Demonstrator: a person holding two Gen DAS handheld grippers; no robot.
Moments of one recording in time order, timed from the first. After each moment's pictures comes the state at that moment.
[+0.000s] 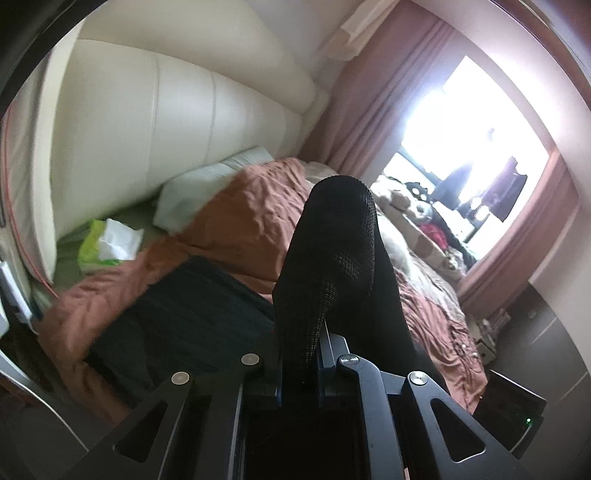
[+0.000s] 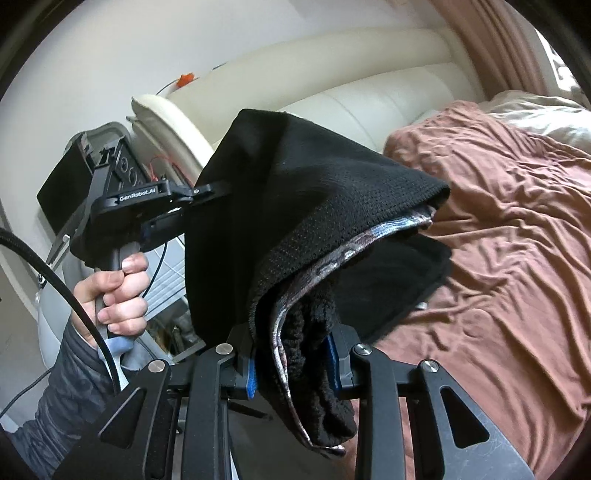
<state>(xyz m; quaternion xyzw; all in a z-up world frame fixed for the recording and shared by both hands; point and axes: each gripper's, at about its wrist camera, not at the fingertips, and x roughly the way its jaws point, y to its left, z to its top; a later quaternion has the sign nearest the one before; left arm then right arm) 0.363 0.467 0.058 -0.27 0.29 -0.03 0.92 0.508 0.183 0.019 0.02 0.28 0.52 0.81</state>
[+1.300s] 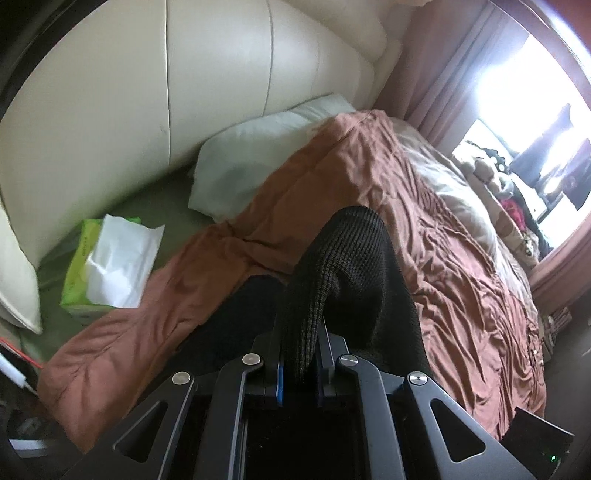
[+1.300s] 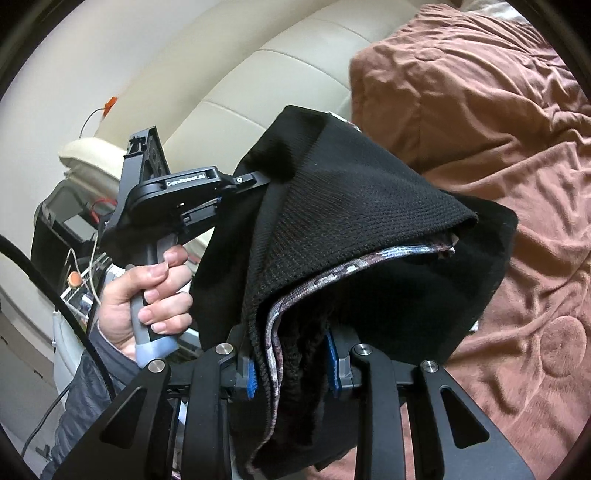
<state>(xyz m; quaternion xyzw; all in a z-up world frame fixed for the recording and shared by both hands) 0.555 0.536 -0.046 -0.24 0.41 0.07 0.88 0.639 0.264 -0.064 0.14 0.39 0.51 0.75</state>
